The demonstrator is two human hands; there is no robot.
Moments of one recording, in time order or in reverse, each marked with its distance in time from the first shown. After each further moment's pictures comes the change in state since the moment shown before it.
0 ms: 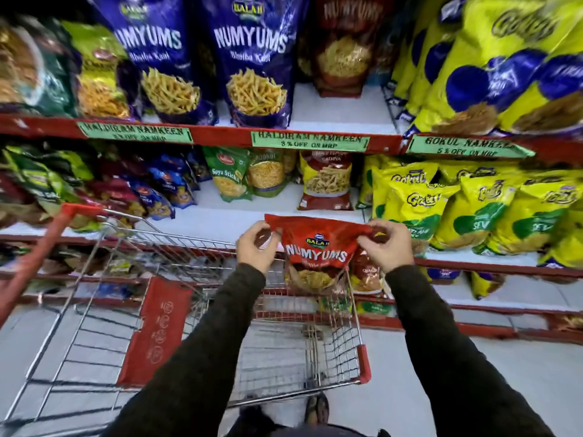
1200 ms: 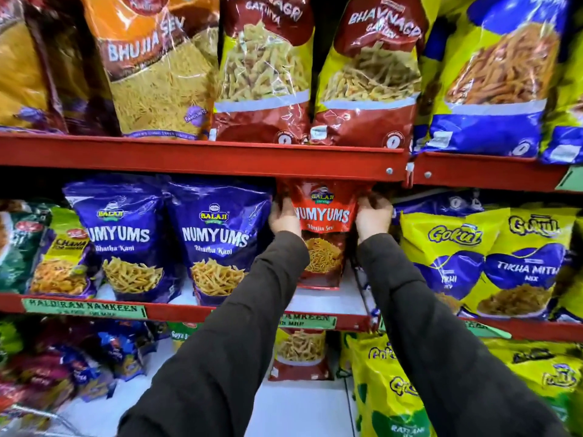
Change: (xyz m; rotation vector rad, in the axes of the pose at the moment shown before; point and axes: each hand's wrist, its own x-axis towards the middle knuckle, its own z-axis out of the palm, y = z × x) left_hand 0.258 0.287 0.177 -0.833 0.124 -0.166; right_hand 0.343 -0.185 -0.046 0.581 0.507 -0.050
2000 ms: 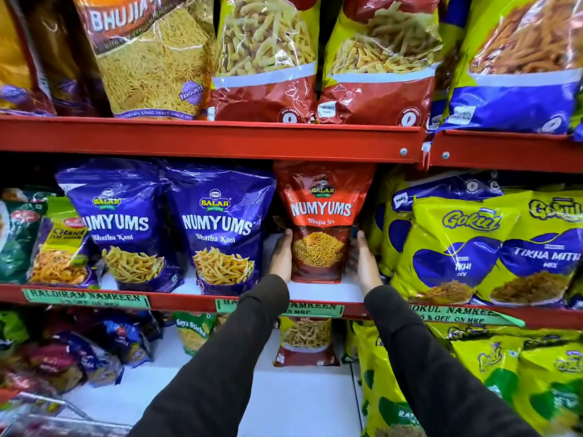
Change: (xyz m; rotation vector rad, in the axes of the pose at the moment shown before) left_hand 0.018 -0.077 -0.102 0.546 -0.290 -0.168; right_hand -0.052 0.101 -0.051 -0.082 -0.378 0.435
